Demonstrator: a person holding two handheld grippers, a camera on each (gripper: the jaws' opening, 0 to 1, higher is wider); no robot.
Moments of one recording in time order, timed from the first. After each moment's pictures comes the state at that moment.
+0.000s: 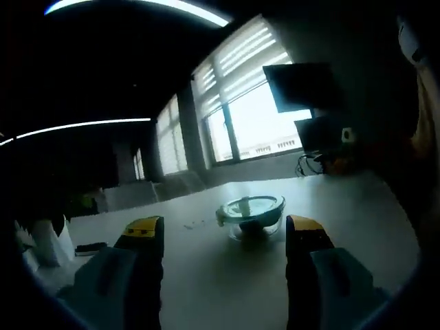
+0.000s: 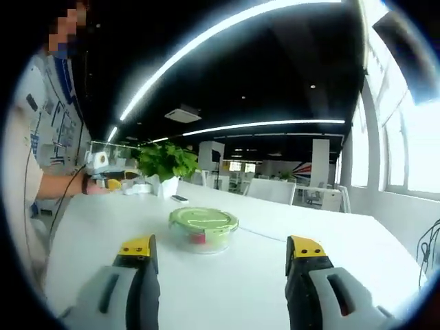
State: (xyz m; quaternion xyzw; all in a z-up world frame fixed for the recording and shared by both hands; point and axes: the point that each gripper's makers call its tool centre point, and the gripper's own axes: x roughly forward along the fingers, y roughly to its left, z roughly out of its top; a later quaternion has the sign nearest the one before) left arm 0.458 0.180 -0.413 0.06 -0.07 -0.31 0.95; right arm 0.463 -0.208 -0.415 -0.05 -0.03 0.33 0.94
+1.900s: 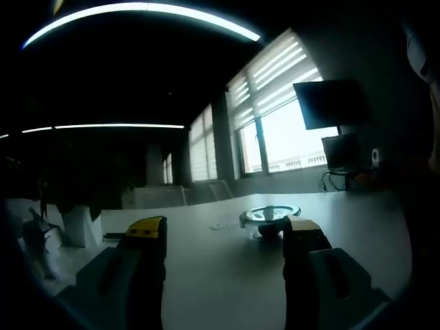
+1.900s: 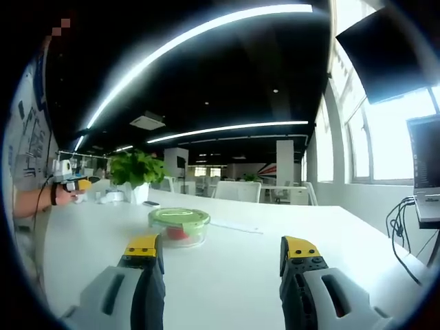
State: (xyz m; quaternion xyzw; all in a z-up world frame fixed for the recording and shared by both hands) left arm 0.424 0.225 -0.402 0.03 -0.10 -0.22 0.97; right arm 0.439 -0.242 -0.425 -0.02 -0.03 0.24 0.97
